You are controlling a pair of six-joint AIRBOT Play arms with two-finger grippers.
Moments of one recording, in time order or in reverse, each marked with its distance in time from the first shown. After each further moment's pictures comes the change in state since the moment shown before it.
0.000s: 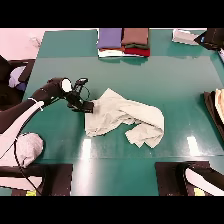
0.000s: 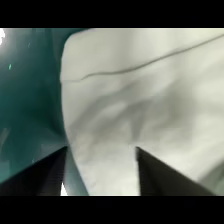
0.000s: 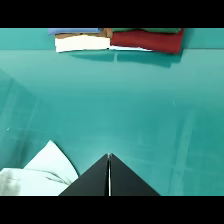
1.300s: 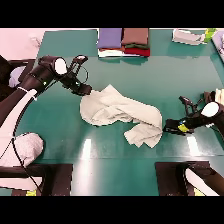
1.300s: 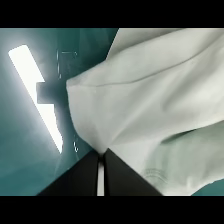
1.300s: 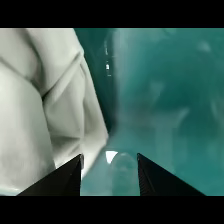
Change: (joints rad) left arm -0.001 0.025 0.290 0.156 -0.126 0.059; right arm 0.008 0.157 -1.048 -0.072 0.020 0.077
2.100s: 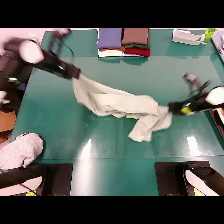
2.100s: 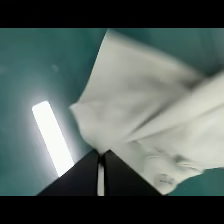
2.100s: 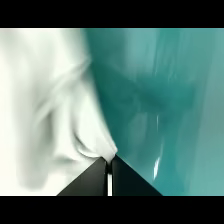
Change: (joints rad) left arm 0.028 0.229 0.113 0.092 0.024 0.000; right arm 0.087 0.017 0.306 -0.150 -0.038 0.045
